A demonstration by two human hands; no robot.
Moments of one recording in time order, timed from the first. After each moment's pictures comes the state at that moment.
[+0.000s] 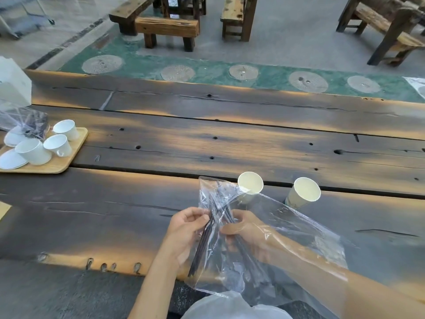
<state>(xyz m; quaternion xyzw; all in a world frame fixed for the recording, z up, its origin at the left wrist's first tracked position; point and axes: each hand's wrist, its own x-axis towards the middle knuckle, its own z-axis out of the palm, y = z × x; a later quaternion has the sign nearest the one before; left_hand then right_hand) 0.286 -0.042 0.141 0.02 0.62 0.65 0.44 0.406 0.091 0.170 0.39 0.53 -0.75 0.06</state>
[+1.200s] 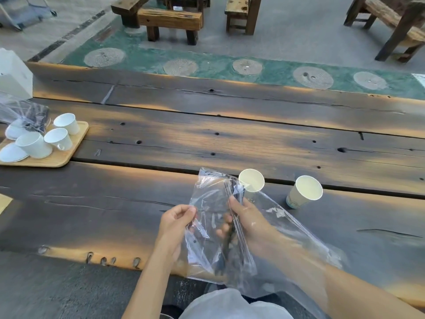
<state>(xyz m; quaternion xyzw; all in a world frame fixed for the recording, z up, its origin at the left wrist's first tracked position) 0.277 -0.048 0.126 0.01 0.69 0.63 0.36 0.394 0.093 0.170 0.40 0.34 -0.85 -0.04</state>
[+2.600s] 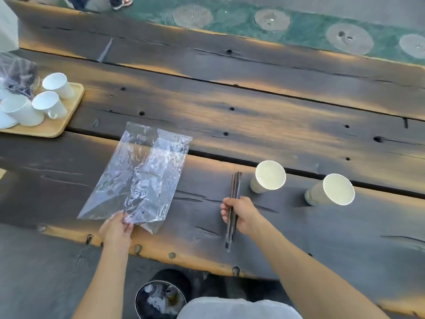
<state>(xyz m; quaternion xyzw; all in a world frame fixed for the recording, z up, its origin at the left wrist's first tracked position) 0.154 -0.135 0.003 -0.43 0.60 0.65 0.16 0.318 0.131 0.038 0.55 0.38 -0.74 0.07</state>
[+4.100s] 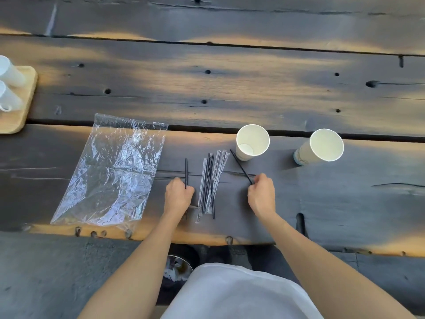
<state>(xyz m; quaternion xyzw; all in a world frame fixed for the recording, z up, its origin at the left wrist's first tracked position) 0.239 0.011 -0.019 0.11 0.92 0.18 0.32 0.409 0.156 -0.009 0.60 0.71 -0.38 0.00</state>
